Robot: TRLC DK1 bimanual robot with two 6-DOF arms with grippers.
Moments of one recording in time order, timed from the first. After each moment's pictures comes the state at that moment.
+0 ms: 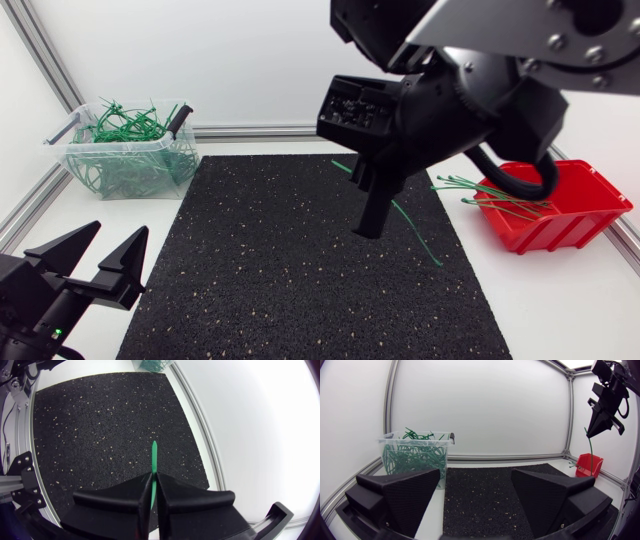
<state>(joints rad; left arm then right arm) -0.08 0.08 0.02 0.01 0.10 -0.07 0.86 1.48 1.40 -0.94 0.30 -0.47</state>
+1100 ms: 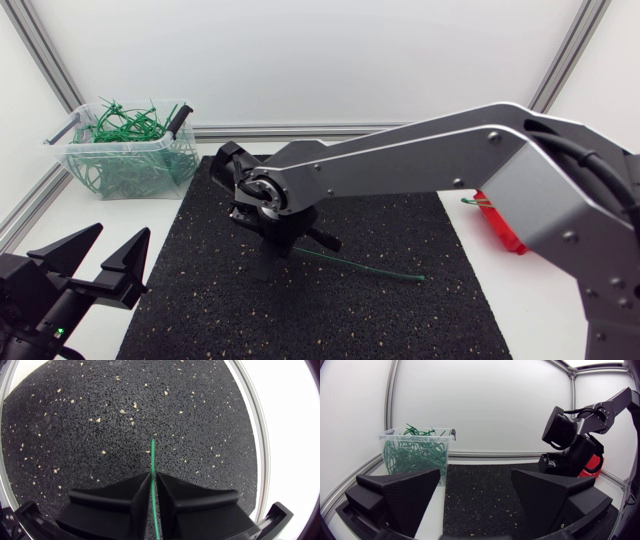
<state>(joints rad) -0.09 0.10 0.02 0.01 0.09 -0.08 0.93 2.15 1.56 -0.69 0.24 -0.31</state>
